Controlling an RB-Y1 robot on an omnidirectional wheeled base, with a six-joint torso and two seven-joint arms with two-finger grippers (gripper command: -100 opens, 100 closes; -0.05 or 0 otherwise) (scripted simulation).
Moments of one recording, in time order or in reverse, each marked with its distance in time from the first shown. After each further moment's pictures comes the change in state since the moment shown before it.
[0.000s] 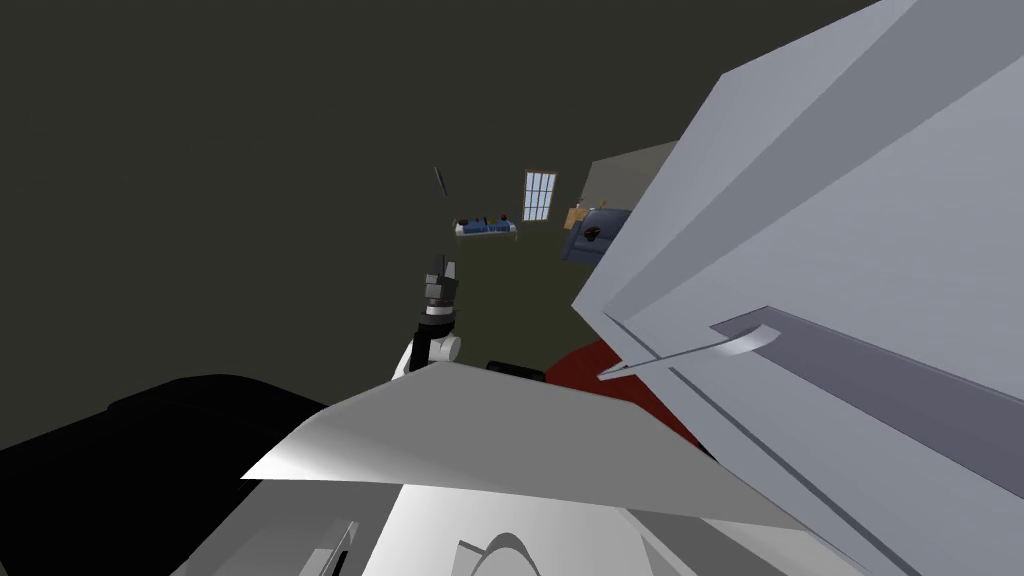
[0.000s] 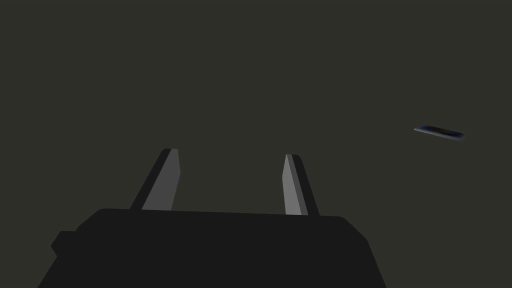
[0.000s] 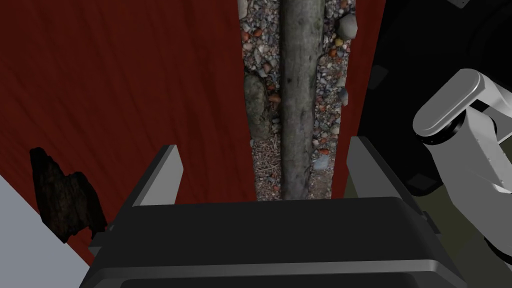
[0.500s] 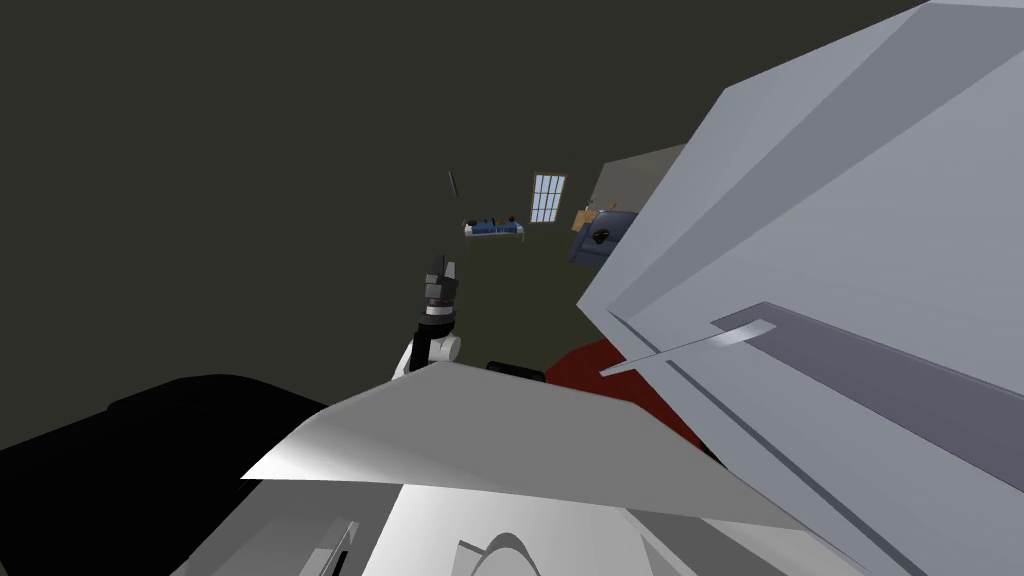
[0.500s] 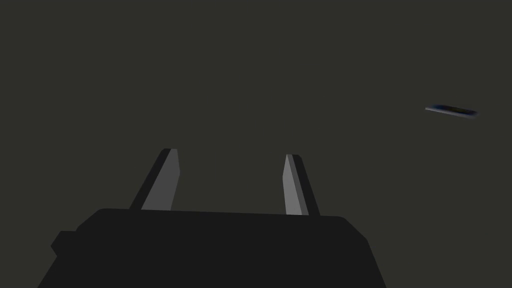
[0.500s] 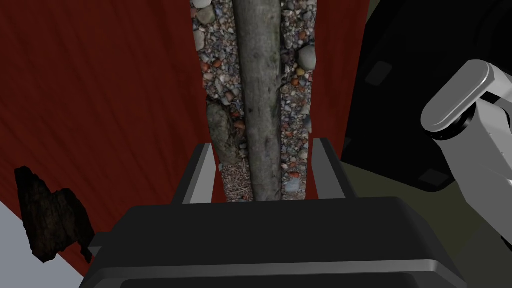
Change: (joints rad) left arm 0.000 0.000 0.000 0.000 0.000 0.000 0.000; right arm -0.018 0.028 0.027 0.021 -0.006 0.018 -0.038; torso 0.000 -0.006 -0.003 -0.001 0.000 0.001
